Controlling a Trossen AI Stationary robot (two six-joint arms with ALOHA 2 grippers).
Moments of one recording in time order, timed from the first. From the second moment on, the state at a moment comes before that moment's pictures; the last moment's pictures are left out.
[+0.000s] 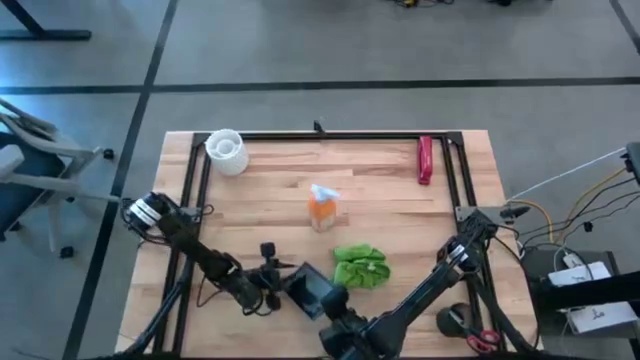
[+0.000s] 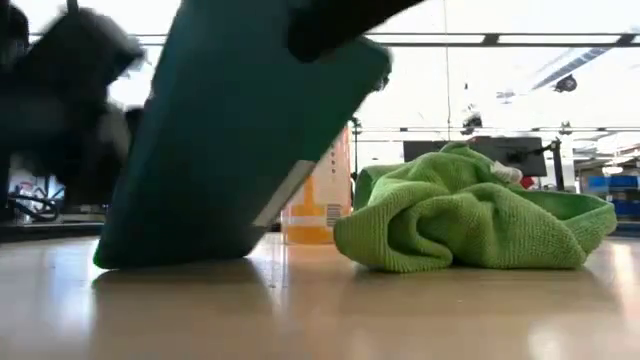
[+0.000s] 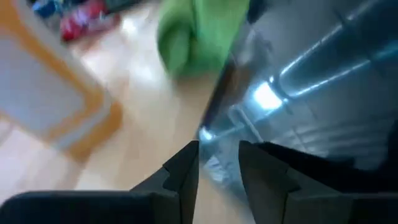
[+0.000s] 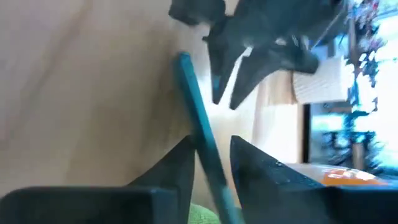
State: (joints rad) left arm -0.68 1.72 0.56 0.59 -0.84 -0.15; right arm 0.68 2.35 2.10 -1.01 0.83 0.09
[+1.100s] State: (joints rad) left arm -0.89 1.30 0.45 0.24 -0.86 -0.38; right arm 0.59 2.14 2.35 -1.40 0.70 0.56
